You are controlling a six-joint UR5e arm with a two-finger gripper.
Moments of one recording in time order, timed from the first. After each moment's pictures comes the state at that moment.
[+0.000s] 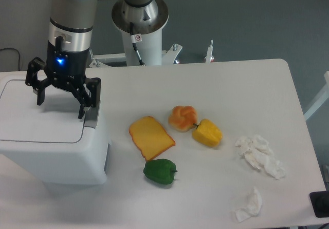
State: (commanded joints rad) arm 2.14 -1.67 -1.58 -1.05 1.23 0.31
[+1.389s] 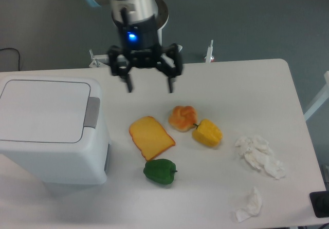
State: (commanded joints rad) arm 2.45 -1.59 -1.57 -1.23 1.72 0.71
